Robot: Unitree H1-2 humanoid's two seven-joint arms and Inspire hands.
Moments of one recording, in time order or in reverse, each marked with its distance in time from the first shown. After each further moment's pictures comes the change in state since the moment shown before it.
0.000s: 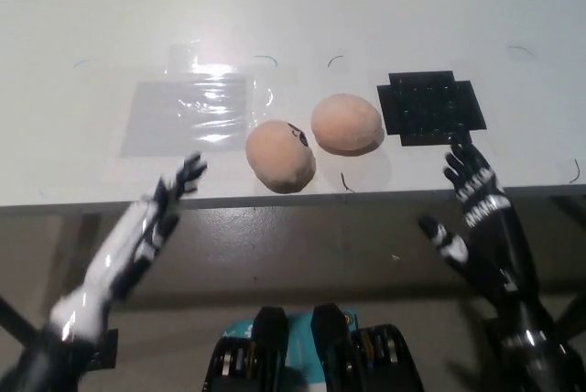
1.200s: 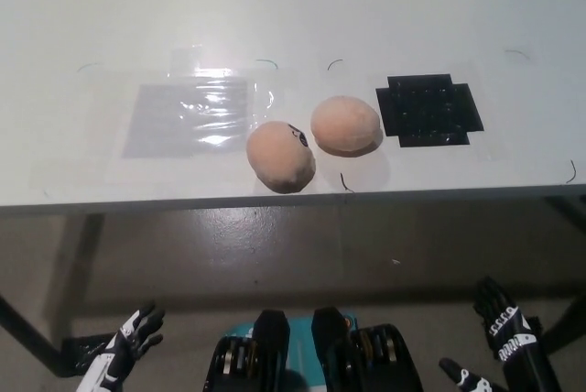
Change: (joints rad) left_arm 0.288 -0.038 0.057 0.234 -0.100 -0.179 0.001; right_arm 0.288 -0.074 0.029 0.103 -0.006 -0.152 0.029
